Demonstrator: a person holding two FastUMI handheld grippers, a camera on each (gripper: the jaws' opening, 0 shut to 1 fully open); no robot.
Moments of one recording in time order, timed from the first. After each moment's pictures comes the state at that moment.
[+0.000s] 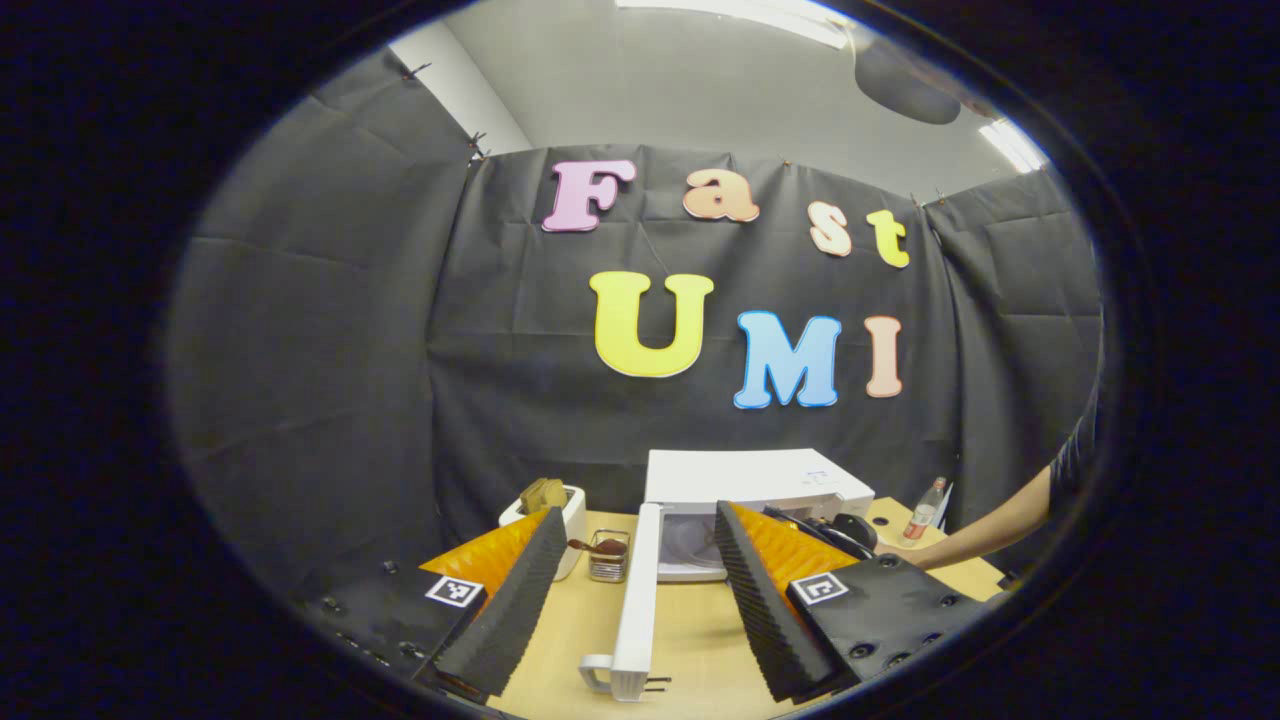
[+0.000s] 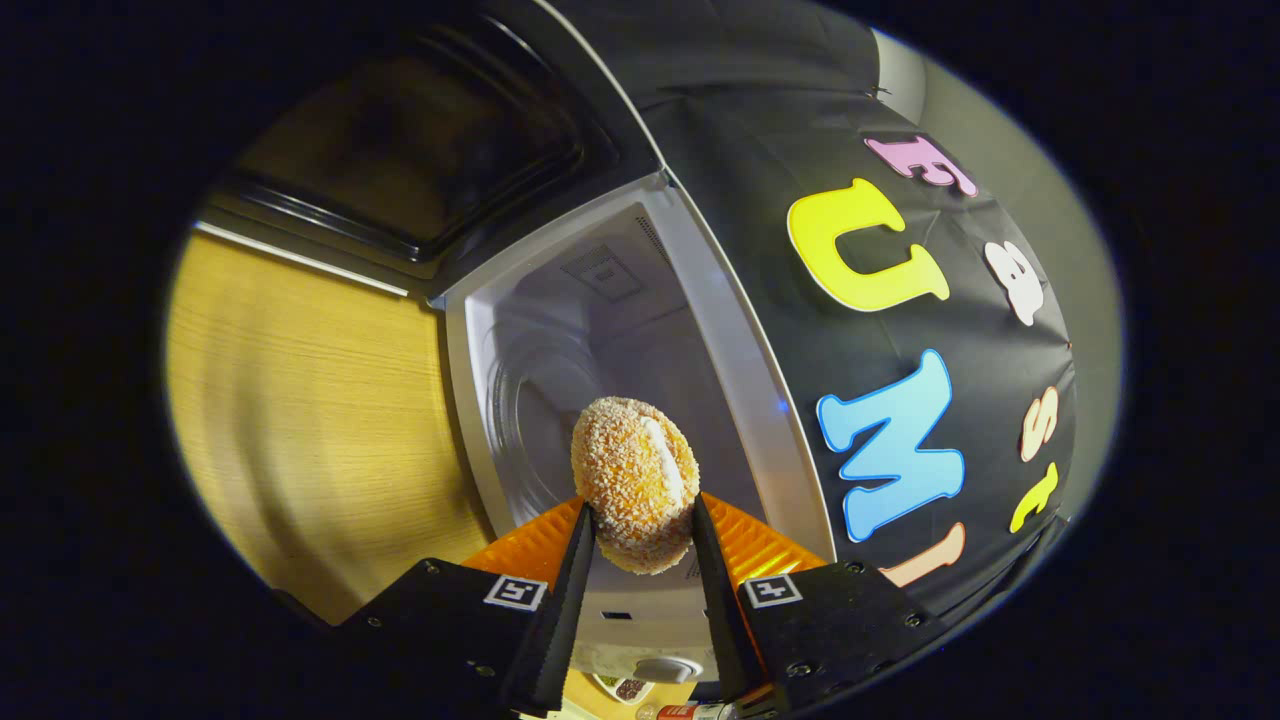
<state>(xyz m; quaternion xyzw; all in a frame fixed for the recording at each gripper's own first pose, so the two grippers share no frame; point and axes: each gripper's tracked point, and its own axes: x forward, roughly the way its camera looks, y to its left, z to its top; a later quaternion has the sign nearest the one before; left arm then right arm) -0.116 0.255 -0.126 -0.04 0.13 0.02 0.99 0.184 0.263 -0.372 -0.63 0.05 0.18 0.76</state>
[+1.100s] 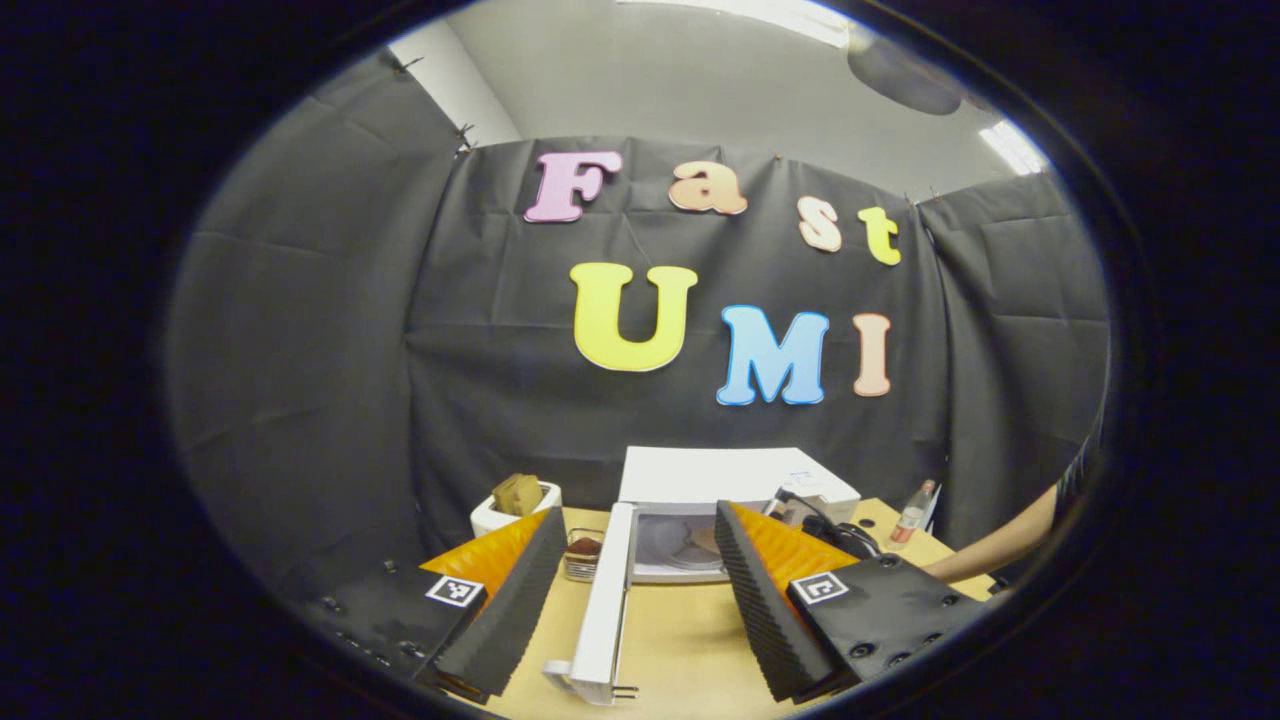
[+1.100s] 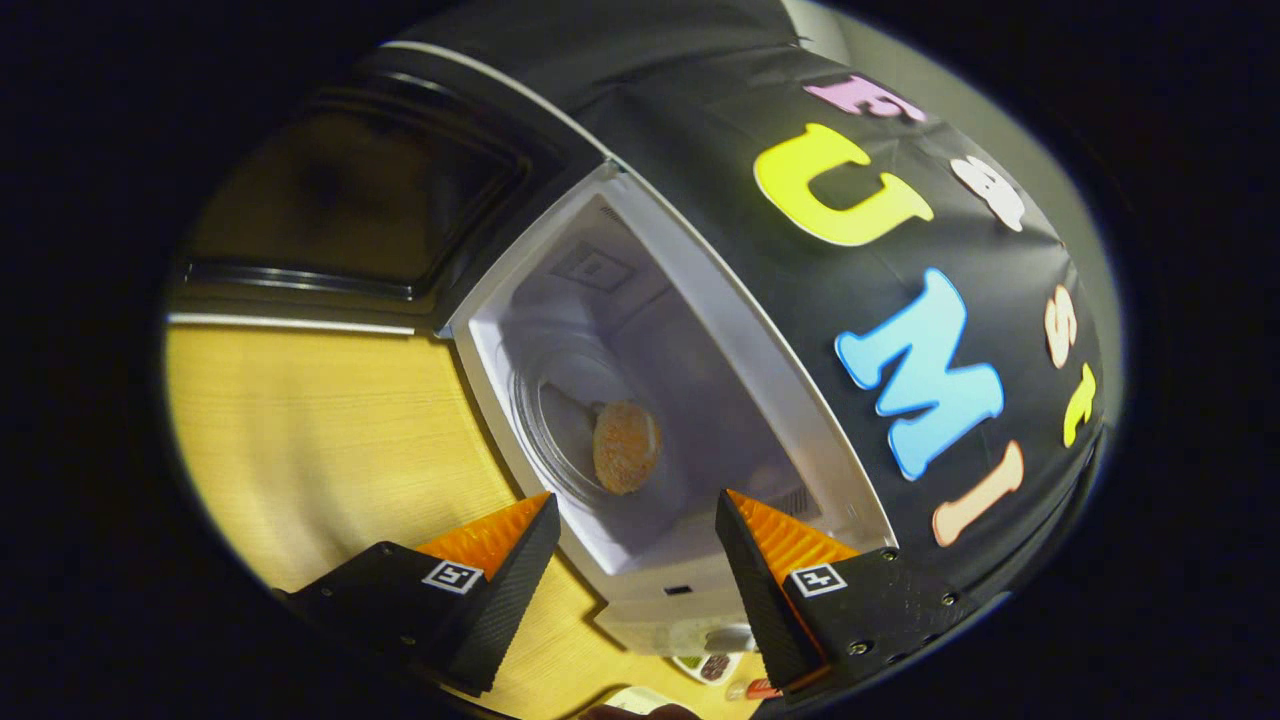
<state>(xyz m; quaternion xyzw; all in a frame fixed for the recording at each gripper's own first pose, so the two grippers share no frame) -0.083 0.212 -0.136 -0.06 0.12 -0.01 0.99 0.126 0.231 -0.364 -0.46 0.14 0.18 0.86</state>
